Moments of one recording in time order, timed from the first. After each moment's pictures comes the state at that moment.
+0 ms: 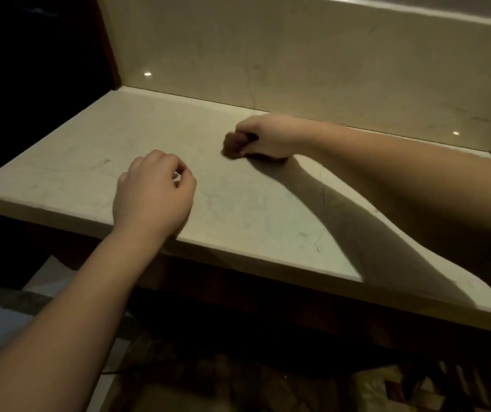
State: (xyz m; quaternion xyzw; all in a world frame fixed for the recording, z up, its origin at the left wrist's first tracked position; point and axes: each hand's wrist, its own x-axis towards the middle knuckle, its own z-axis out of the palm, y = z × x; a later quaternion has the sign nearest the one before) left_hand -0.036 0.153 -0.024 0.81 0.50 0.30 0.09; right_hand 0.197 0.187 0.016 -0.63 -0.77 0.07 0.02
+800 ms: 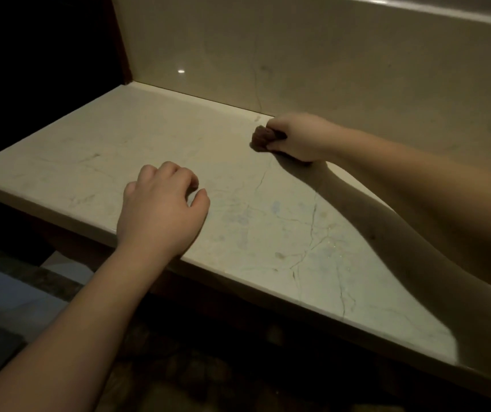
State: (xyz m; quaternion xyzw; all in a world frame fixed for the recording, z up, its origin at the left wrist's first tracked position) left_hand 0.006 0.131 -0.033 0.80 0.56 0.24 0.03; right_hand 0.265 0.197 0.011 -0.65 -0.76 0.02 0.04
